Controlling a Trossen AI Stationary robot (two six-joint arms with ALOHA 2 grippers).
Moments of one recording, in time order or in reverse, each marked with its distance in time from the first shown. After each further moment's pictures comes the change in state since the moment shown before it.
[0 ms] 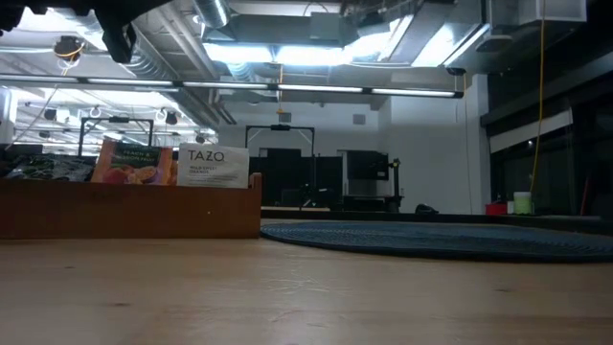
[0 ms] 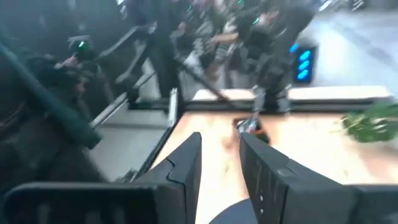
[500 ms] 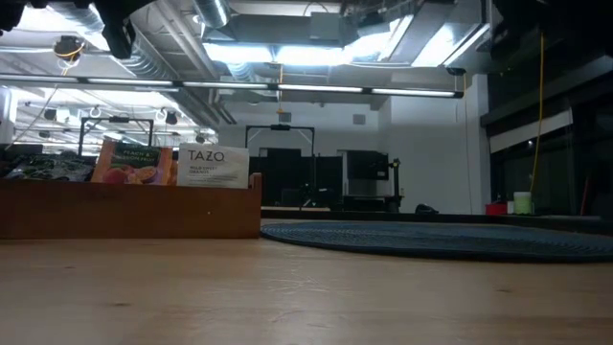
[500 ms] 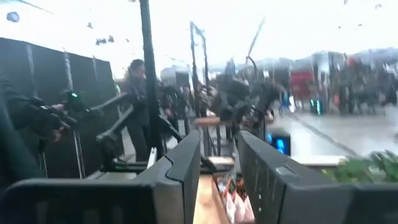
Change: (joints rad) left arm 0.000 -0.006 0.000 0.055 -0.012 -0.027; right arm 0.094 -0.433 -0.745 0.778 0.211 0.063
